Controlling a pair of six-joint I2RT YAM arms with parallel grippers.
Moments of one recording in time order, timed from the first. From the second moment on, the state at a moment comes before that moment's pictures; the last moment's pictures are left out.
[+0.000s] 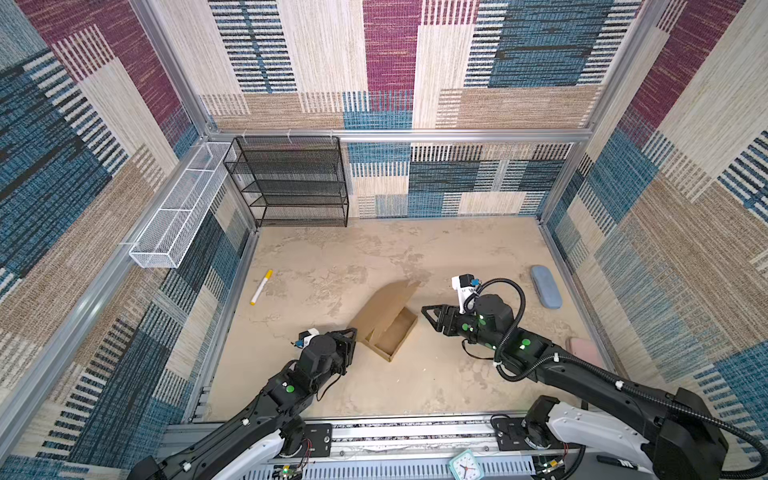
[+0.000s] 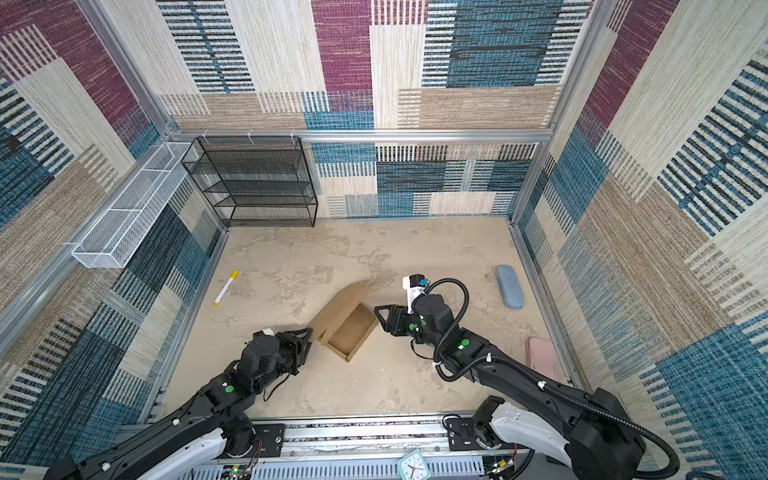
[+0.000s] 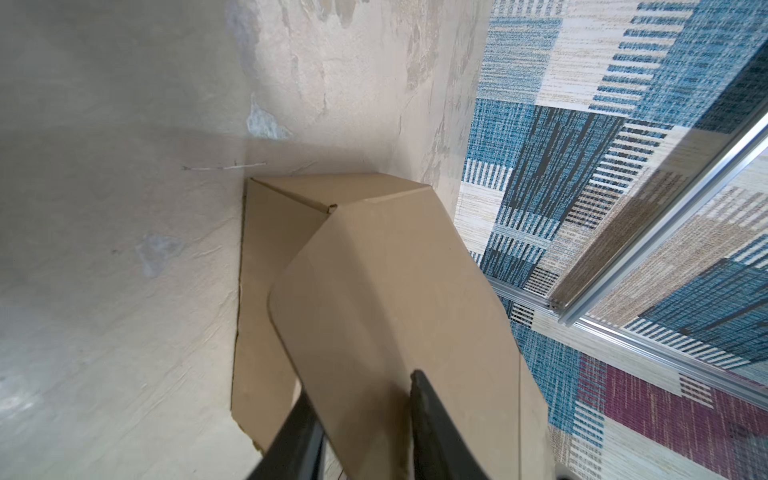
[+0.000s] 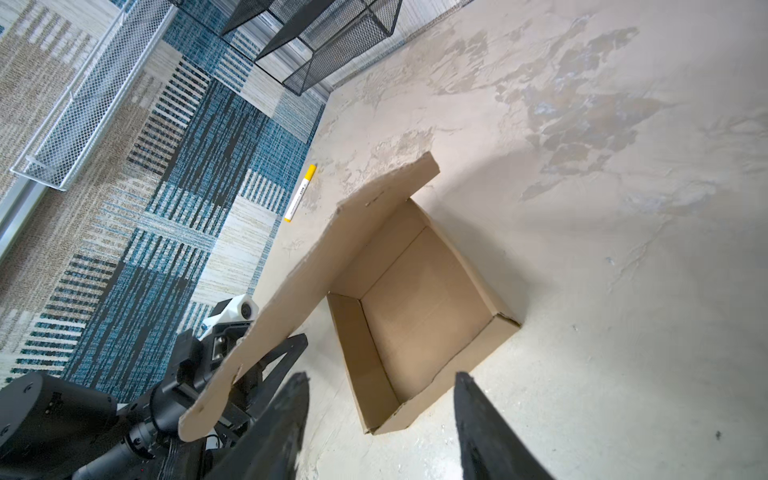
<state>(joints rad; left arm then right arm) -0.69 0.68 0.21 -0.02 -0.18 -1.80 0.73 1.02 0.57 0.06 -0.12 0.77</state>
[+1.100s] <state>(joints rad) -0.47 0.55 0.10 0.00 -0.06 -1.70 0.53 1.24 0.83 -0.11 -0.29 0.63</state>
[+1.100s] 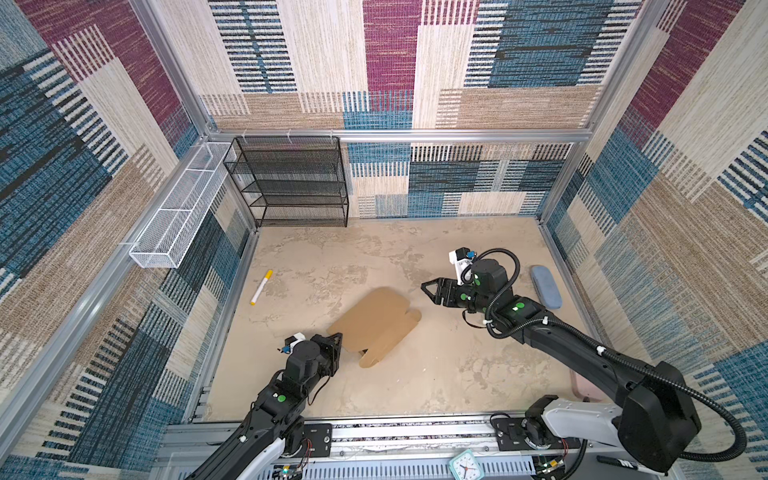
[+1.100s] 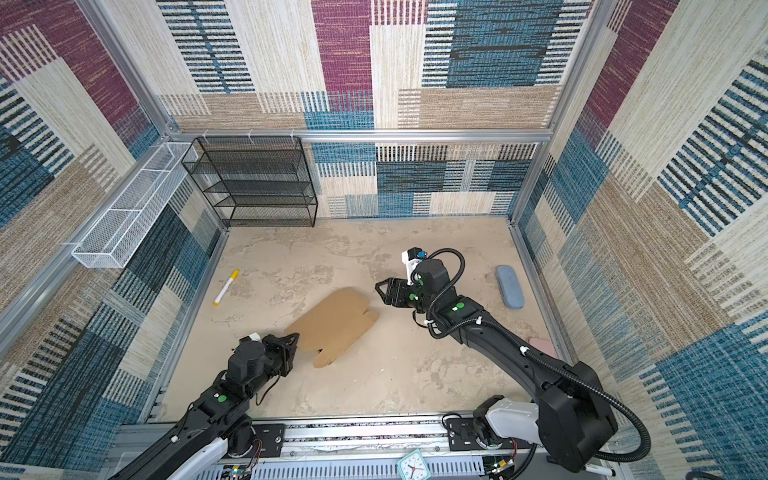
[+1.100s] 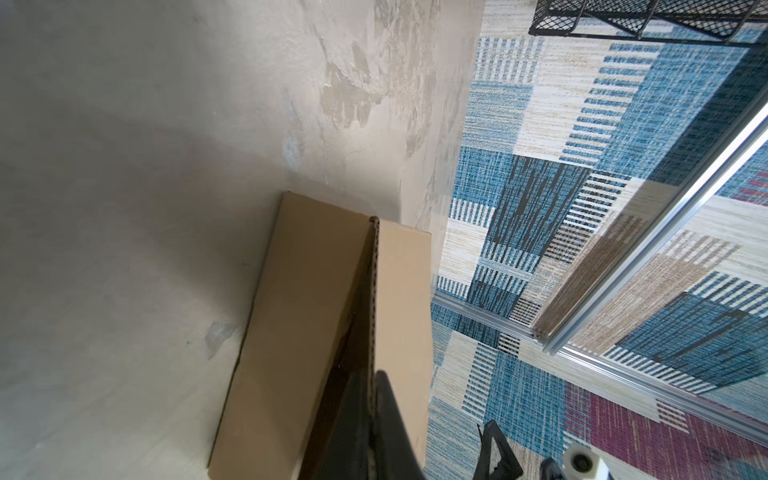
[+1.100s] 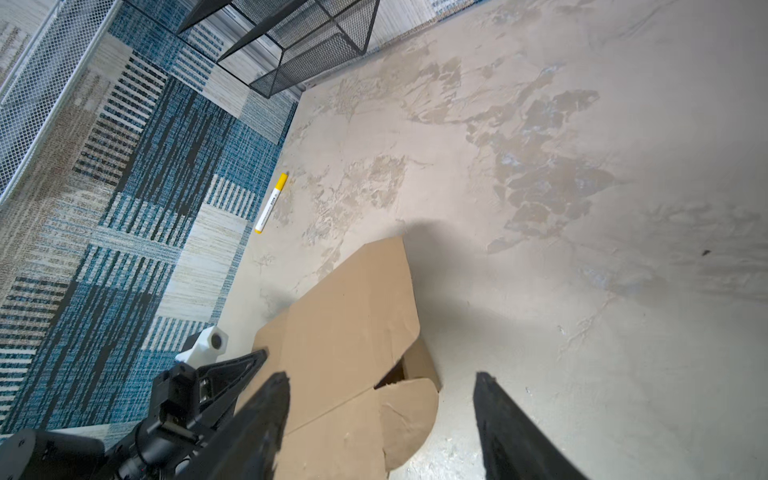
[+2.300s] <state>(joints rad) -0.29 1.54 0.62 0.27 0.81 -1.02 0.33 0.90 0.40 -0.12 -0.42 0.70</state>
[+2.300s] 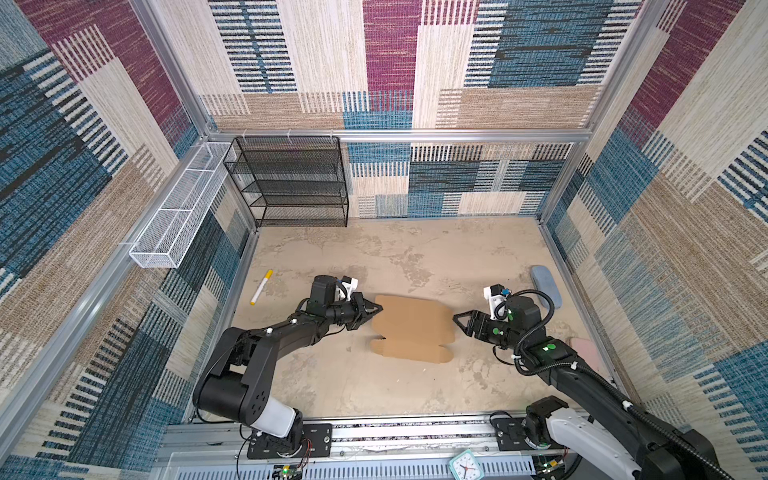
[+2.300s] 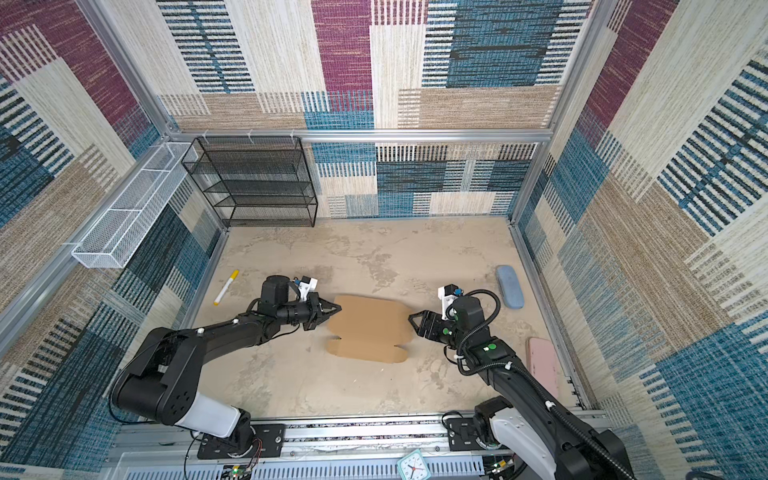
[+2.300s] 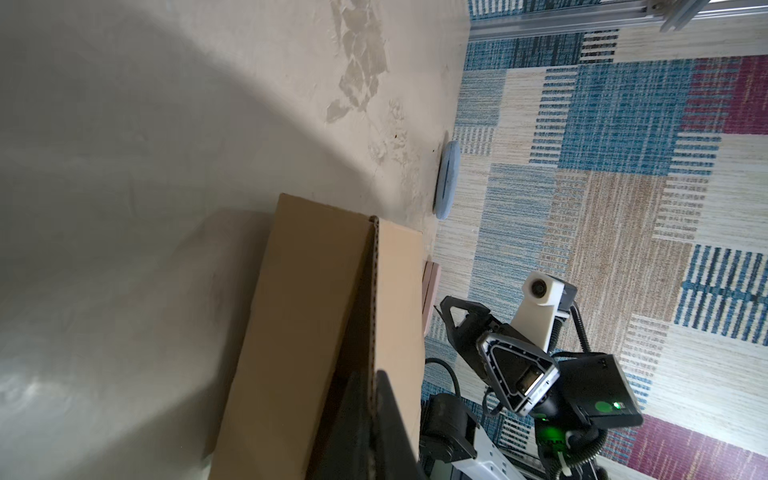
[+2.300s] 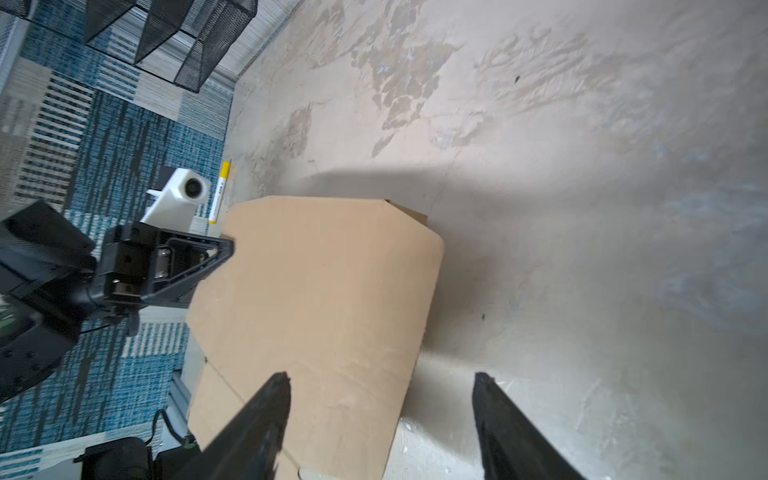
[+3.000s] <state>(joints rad) -0.29 1.07 0.55 0.07 0.69 -1.07 0.34 0.70 0.35 -0.01 -0.59 0.98</state>
